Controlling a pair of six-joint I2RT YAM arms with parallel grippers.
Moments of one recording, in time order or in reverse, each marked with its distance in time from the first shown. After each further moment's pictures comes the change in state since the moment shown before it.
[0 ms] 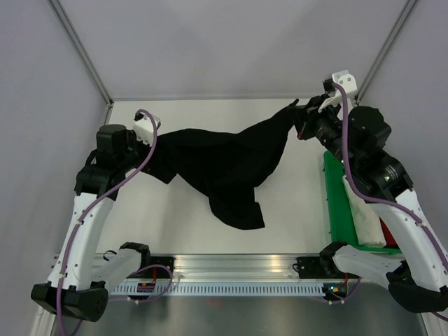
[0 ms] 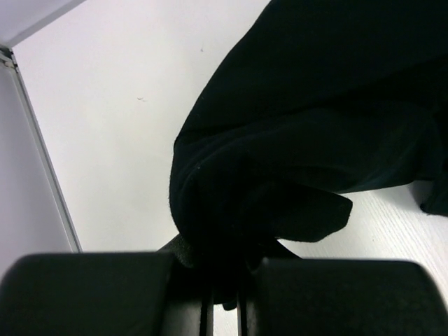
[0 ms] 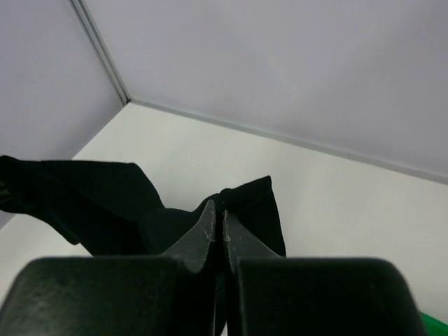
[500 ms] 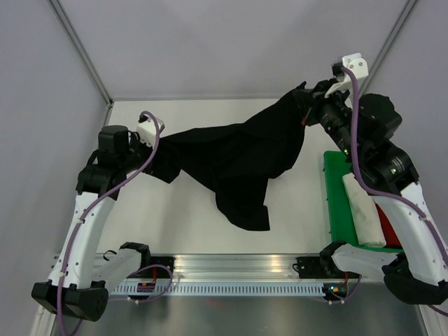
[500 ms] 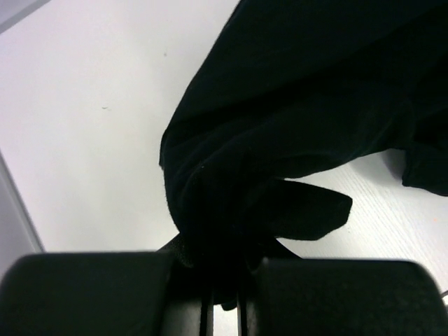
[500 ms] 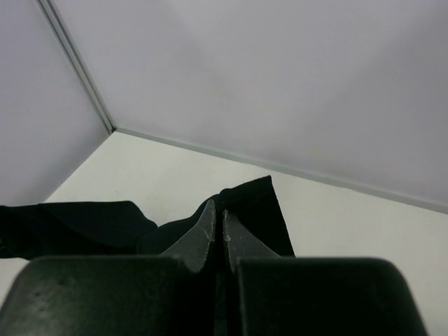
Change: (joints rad) left arm 0.000 0.003 -0.015 -0.011 0.100 0.003; right arm 0.000 0.054 0.162 -0.014 0.070 -0.035
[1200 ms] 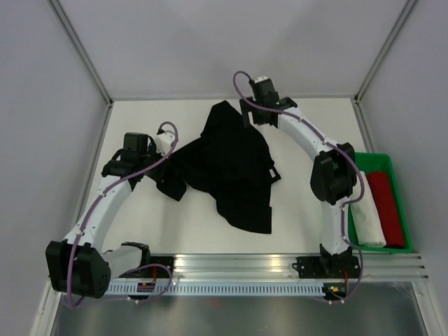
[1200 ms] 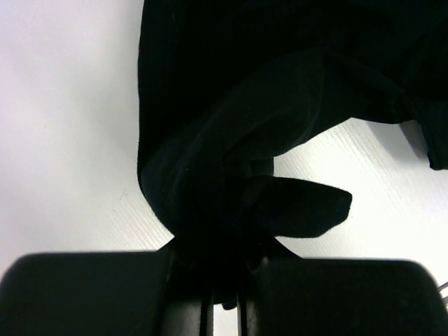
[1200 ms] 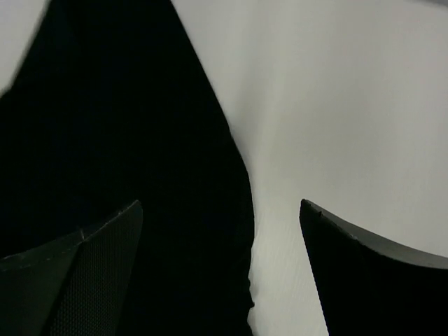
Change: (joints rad) left arm 0.000 0.170 -0.220 0.137 0.056 0.005; right arm -0.125 1.044 0.415 -0.137 0.055 0.014
